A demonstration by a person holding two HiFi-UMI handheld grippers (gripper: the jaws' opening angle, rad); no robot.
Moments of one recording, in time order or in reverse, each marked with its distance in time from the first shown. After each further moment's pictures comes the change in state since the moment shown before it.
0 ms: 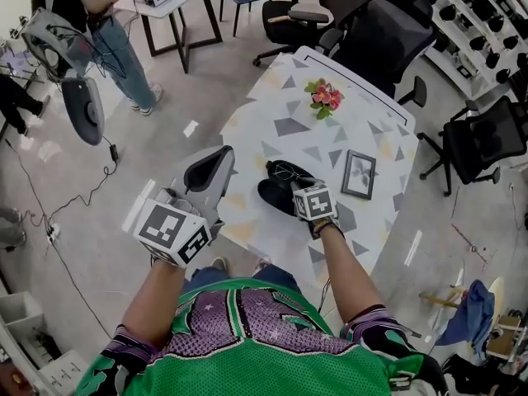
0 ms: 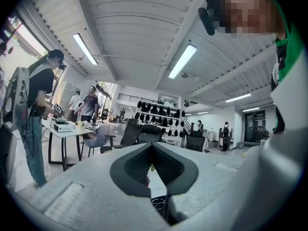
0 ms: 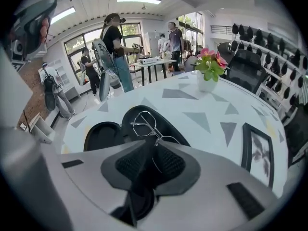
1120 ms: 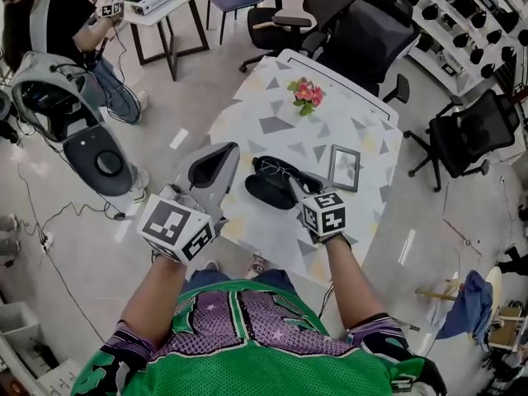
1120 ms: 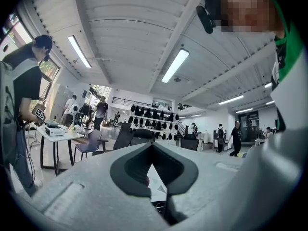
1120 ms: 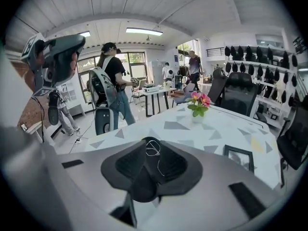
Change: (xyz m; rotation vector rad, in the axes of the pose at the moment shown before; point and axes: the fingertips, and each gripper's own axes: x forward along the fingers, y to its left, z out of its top) left arm 0.000 -0.049 0.015 0.027 -0.054 -0.072; right arm -0.109 0.011 0.037 -0.011 -0.326 0.026
